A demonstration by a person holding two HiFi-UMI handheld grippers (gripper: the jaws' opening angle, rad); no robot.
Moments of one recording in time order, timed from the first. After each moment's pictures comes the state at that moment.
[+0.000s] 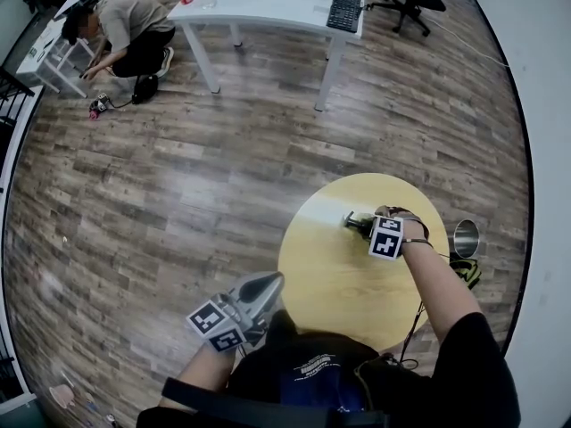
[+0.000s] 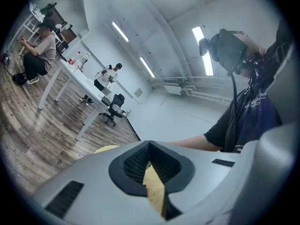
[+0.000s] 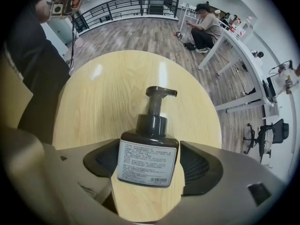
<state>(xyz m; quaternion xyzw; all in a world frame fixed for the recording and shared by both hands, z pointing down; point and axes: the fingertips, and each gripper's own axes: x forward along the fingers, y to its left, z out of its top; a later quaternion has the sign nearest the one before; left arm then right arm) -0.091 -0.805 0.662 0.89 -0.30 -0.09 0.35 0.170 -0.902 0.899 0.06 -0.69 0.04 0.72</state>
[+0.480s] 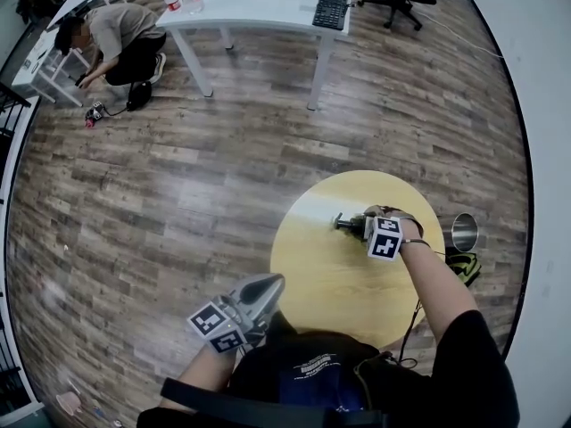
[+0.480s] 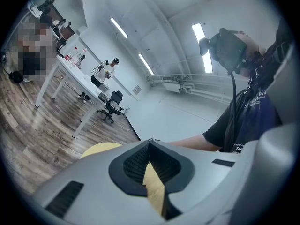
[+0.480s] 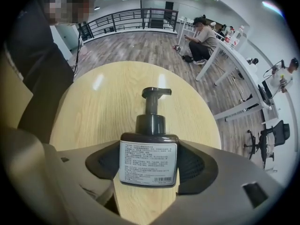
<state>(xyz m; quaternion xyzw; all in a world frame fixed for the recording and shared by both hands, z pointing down) -0.057 -0.799 0.662 0.89 -0.28 -0.08 0.35 0.170 -0.899 0.897 0.06 -0.75 0.02 0.66</state>
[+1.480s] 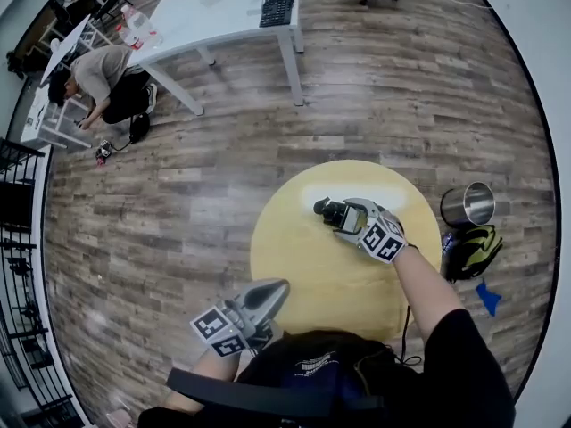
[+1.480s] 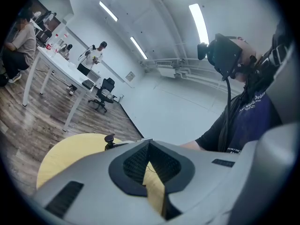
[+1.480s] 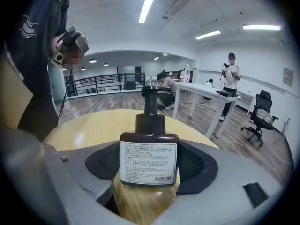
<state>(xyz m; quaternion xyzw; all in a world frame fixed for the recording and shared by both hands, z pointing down) 0.118 -0.803 0.644 0.91 -0.23 0.00 0.35 0.232 -0.924 0.865 0.22 -0.92 0.06 0.32</state>
